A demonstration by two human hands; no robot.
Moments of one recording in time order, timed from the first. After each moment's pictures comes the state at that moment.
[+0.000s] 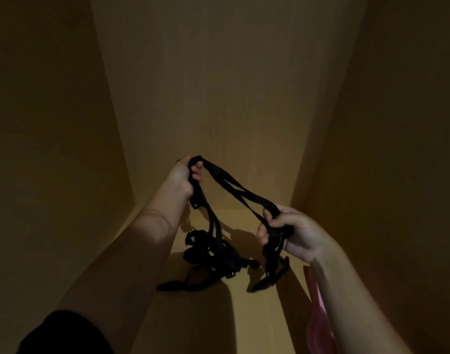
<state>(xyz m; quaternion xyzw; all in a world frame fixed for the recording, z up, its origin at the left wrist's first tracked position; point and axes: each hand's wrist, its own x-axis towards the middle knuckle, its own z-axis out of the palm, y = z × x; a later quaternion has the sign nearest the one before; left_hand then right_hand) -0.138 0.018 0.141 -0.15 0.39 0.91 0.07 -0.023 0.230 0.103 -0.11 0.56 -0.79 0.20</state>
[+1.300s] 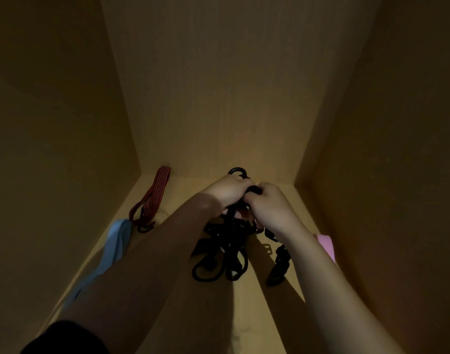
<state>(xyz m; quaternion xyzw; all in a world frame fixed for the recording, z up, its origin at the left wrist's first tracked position) -0.059 0.066 0.108 0.01 0.77 0.60 0.22 -0.009 0.165 0.104 0.04 0.82 -0.57 0.03</state>
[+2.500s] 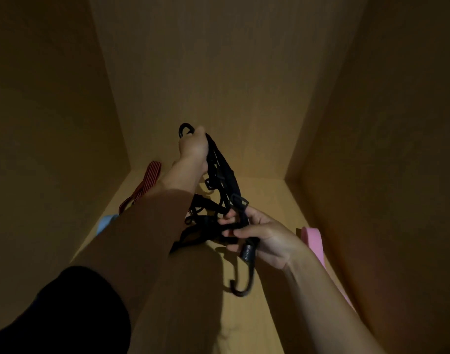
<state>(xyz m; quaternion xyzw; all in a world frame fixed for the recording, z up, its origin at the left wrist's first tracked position) -0.111 0.050 0.126 -0.19 0.57 0.80 -0.03 0.014 0.189 0.048 -0.08 0.58 -0.78 0.24</state>
